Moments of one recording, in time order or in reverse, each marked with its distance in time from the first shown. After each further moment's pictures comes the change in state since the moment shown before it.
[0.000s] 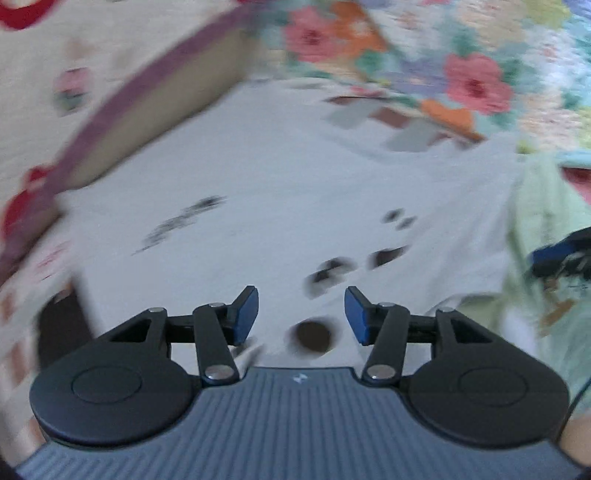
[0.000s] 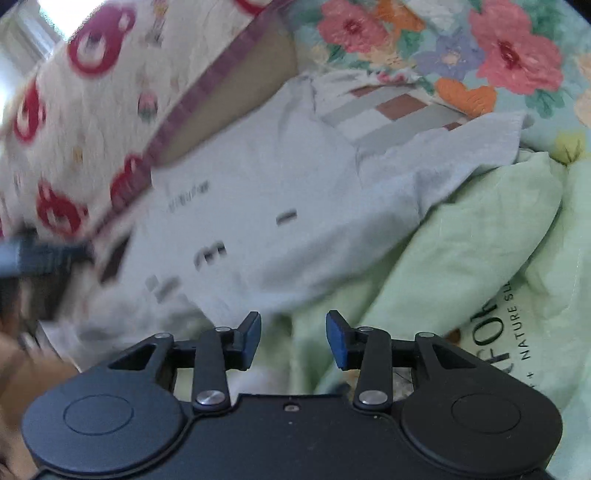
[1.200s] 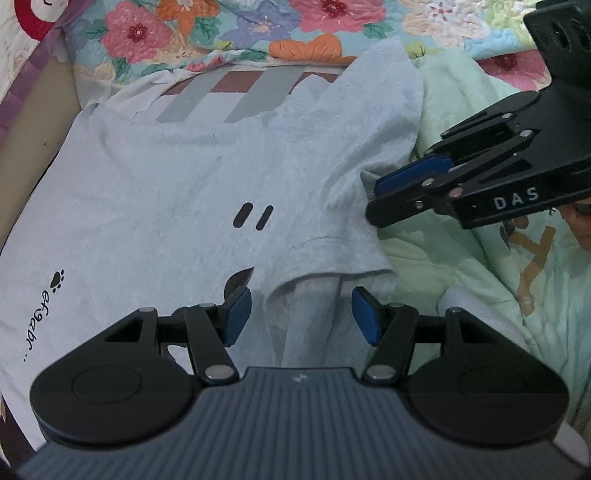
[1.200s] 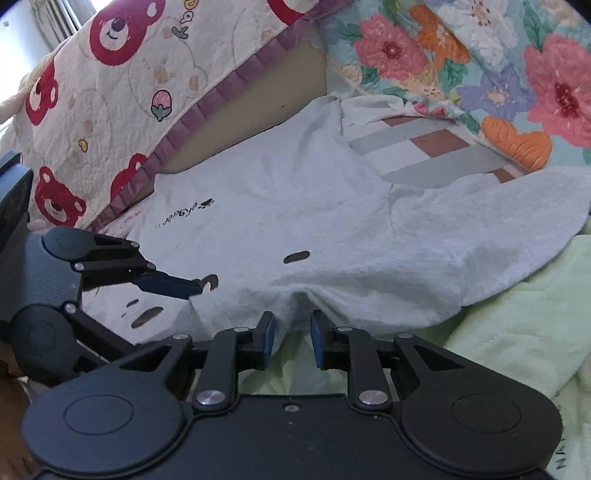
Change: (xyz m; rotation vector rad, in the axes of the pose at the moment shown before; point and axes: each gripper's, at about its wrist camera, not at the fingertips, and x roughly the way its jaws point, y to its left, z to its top) left arm 0.095 -0.091 -0.001 0.359 0.082 -0.142; right arm 0.045 -0.002 0.030 -0.090 -0.099 -0.002
